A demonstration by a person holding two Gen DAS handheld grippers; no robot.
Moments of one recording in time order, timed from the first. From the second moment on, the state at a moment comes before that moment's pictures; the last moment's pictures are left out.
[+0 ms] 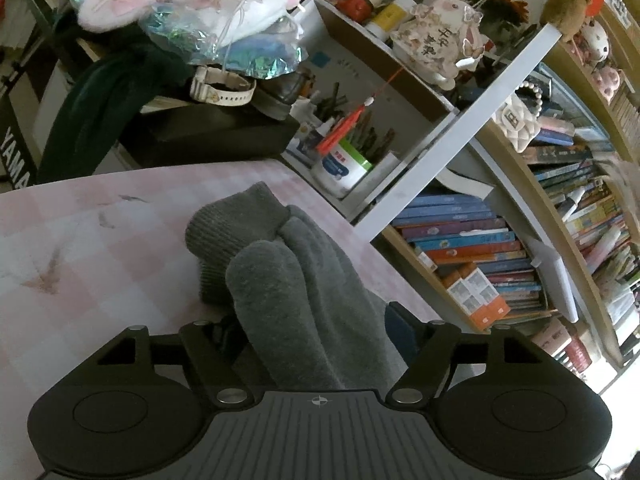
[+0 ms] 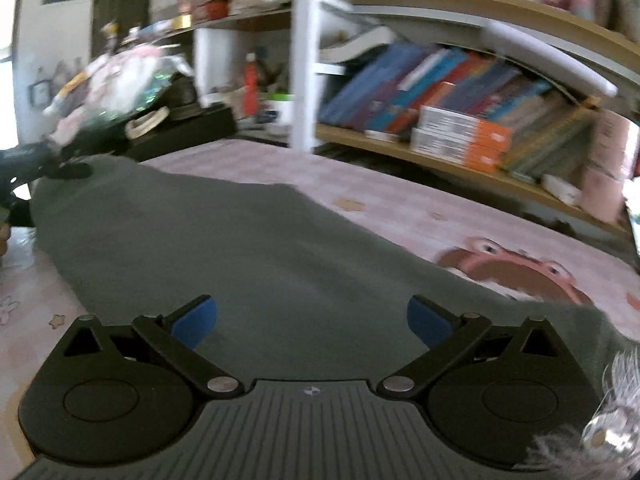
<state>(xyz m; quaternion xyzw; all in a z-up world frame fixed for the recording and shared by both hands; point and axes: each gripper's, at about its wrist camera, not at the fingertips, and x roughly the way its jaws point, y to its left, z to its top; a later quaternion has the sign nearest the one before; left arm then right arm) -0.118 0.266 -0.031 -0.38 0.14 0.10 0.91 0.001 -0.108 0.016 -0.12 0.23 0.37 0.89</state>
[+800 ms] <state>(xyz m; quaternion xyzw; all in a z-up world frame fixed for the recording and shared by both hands) -0.109 0.263 -0.029 -0.36 0.16 0.10 0.91 0.013 -0.042 0.003 -0.19 0.24 0.41 0.86</state>
